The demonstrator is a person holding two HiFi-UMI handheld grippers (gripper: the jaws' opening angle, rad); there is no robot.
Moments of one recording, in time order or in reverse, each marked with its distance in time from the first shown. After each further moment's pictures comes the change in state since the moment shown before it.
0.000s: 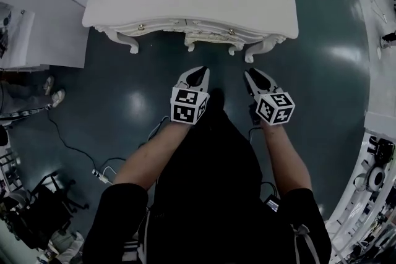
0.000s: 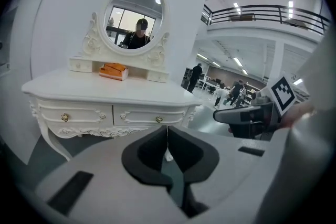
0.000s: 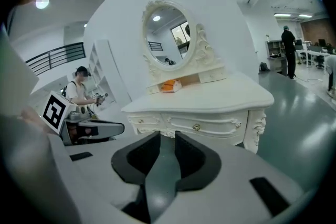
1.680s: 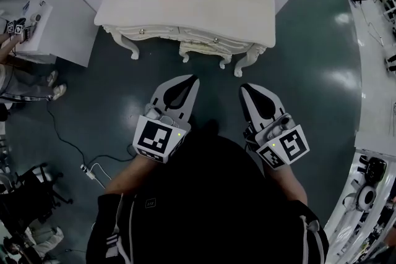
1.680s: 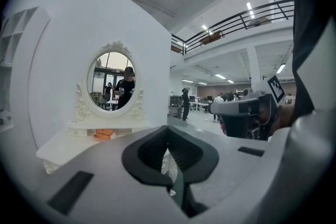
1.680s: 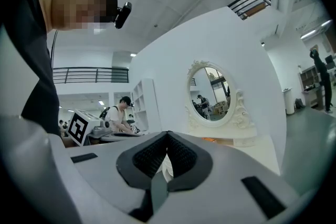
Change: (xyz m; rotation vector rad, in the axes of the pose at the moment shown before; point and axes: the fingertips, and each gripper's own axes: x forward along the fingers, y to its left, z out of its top) left arm -0.193 -0.159 0.170 0.229 -0.358 -0.025; right arm -0.226 0.148 0.180 -0.248 -0.388 0.318
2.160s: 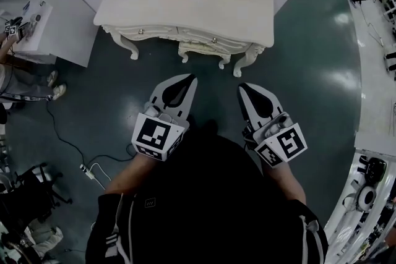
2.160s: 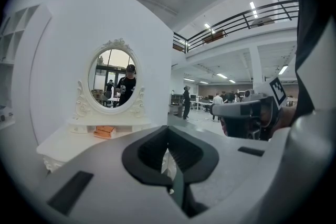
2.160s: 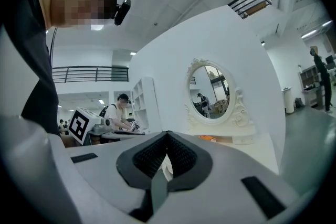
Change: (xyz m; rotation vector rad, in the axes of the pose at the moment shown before) left arm 0.003 -0.001 -0.008 -0.018 0.022 0.014; right arm -0.004 -0.004 -0.007 -0.001 0.016 0.004
